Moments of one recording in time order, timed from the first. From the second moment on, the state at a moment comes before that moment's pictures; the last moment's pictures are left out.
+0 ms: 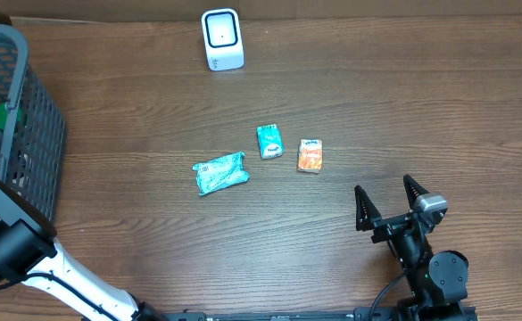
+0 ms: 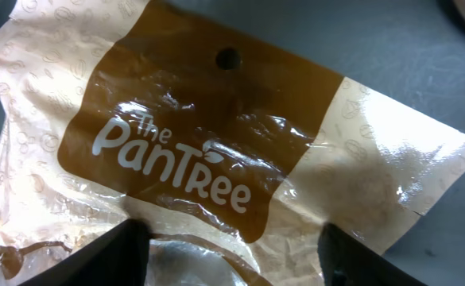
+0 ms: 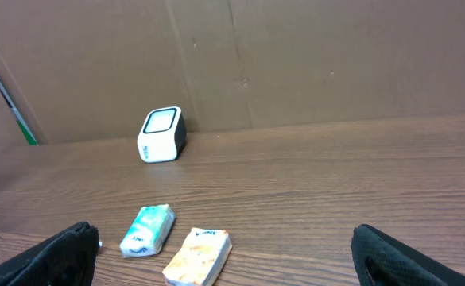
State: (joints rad) left arm 0.73 2.18 1.71 -0.87 -0.25 0.25; right arm 0.17 0.01 0.02 -0.03 -0.09 0.19
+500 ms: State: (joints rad) left arm 0.73 2.20 1.76 -0.96 -0.27 0.17; right arm 0.17 0.01 0.02 -0.03 -0.09 0.19
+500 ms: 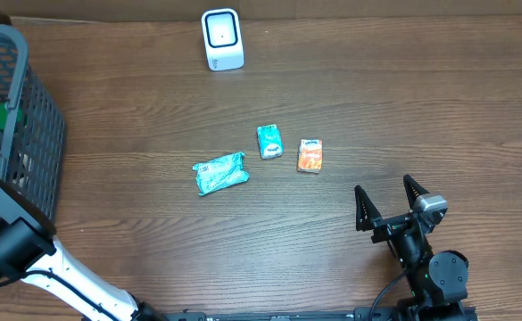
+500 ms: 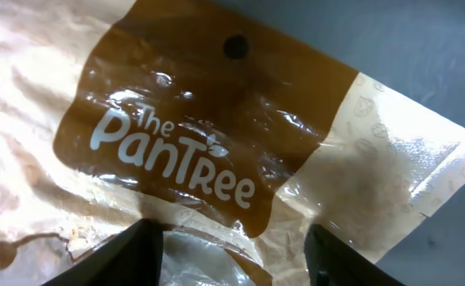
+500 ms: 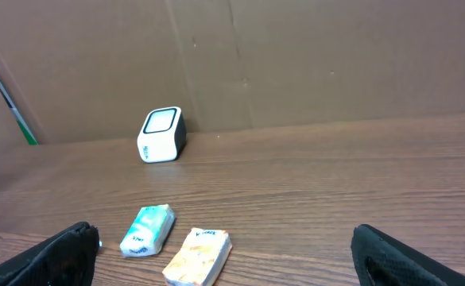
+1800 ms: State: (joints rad) left arm 0.91 2.12 1.80 -1.09 -0.14 -0.01; right arm 0.17 0.01 0.02 -0.03 -0.09 0.19
